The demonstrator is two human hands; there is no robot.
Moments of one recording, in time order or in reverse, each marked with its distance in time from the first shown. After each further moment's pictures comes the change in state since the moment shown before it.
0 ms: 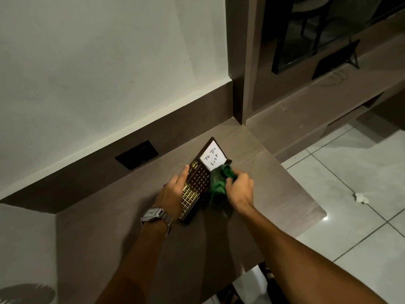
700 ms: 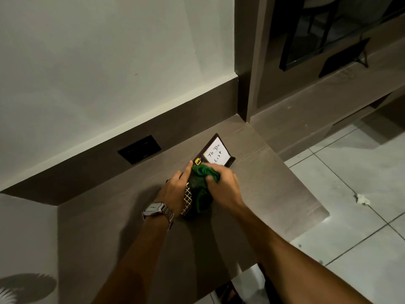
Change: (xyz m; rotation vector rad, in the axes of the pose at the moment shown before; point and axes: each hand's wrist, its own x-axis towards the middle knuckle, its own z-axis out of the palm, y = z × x) left_hand 0.004 -0.004 0.001 0.020 -0.047 -0.081; right_hand -0.021 -0.026 0.023 0.102 -0.244 -0.234
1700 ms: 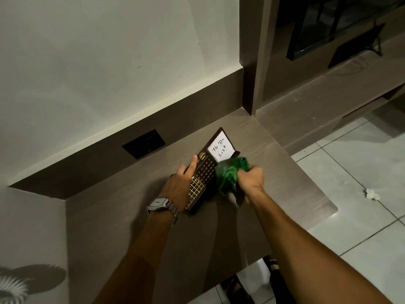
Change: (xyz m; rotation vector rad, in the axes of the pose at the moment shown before) left_hand 0.002 0.007 -0.005 0.089 -0.138 -0.083; right_hand 0.023 0.037 -0.026 0.187 0.295 0.555
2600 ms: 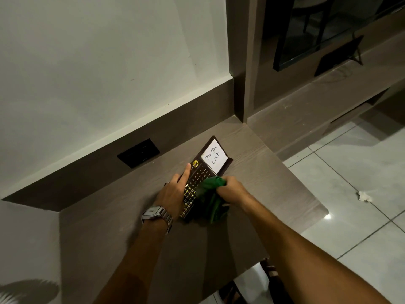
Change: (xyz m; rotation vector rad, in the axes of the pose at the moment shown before) left_hand -0.005 0.000 -0.001 -0.024 0.074 0.072; right_hand -0.022 -0.011 -0.002 -0.279 -0.513 -0.081
